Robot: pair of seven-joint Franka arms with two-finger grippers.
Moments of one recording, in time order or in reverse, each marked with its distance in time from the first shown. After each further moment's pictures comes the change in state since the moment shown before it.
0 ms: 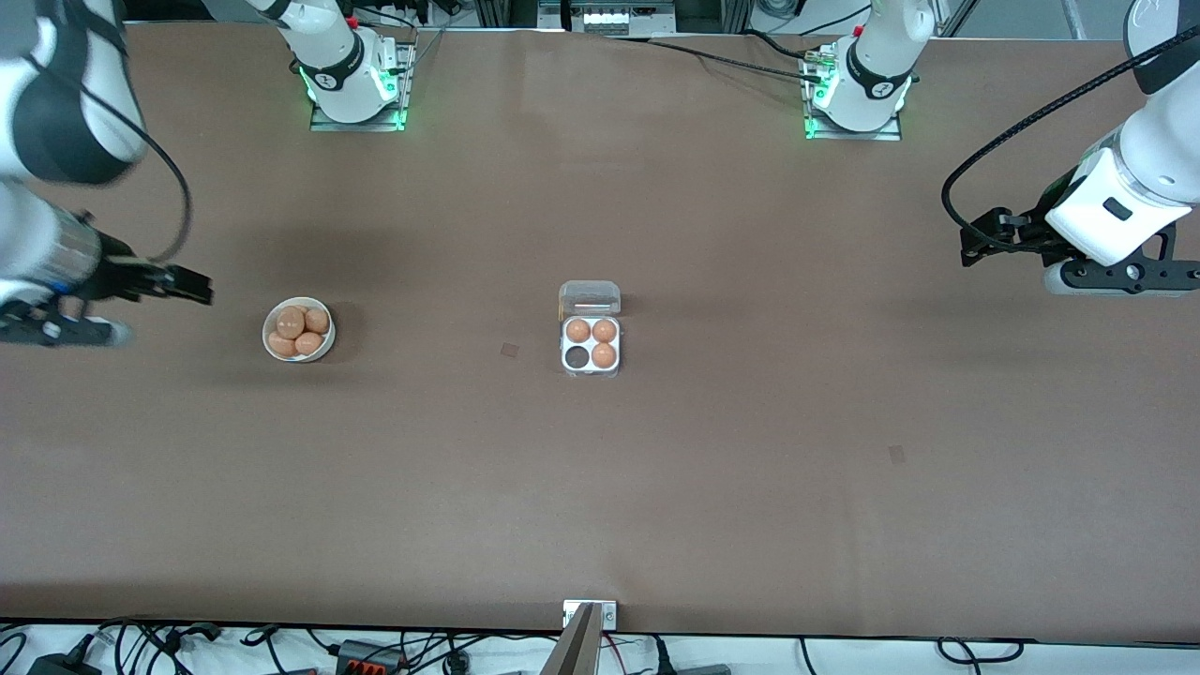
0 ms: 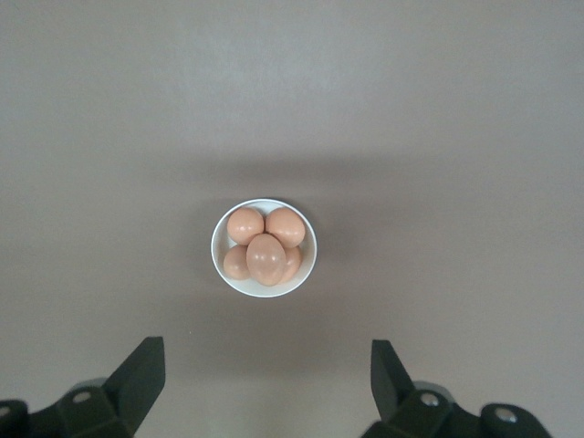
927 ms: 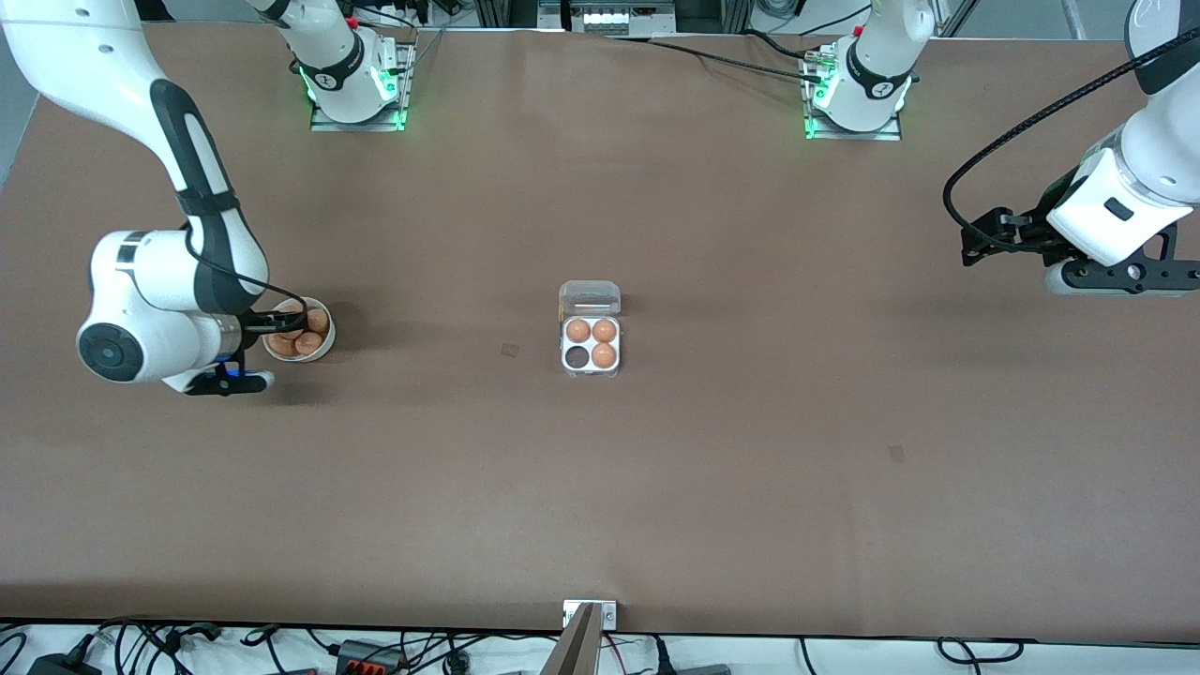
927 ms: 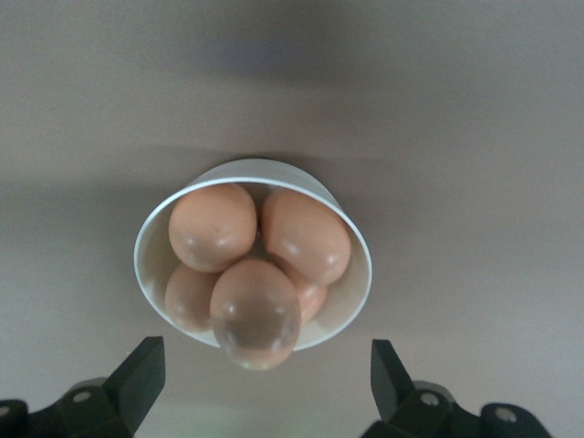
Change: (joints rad) left arm 0.001 0.000 0.000 0.000 0.000 -0.002 0.000; right arm 0.005 0.307 -0.001 -0.059 -0.005 0.095 -0.105
